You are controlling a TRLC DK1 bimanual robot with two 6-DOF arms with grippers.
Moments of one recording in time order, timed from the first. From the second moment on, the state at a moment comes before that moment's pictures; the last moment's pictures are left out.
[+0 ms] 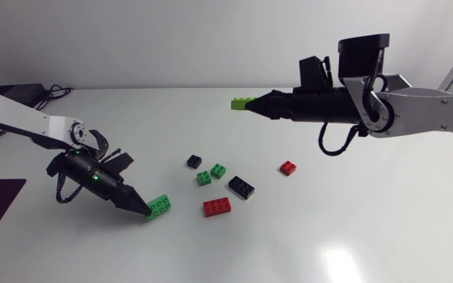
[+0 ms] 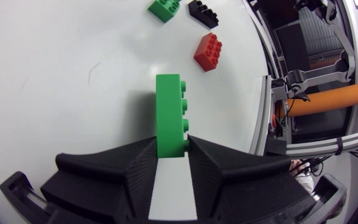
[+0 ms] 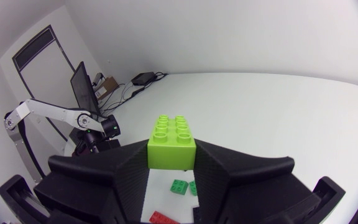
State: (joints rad) left arm 0.04 1.98 1.10 -0.97 0.75 0.85; right arm 0.28 1.55 1.03 0.19 -0.66 0.22
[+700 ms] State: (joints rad) left arm 0.11 2.11 1.18 -1.07 0.81 0.92; right arm 0.27 1.59 1.03 0.19 -0.68 0.22
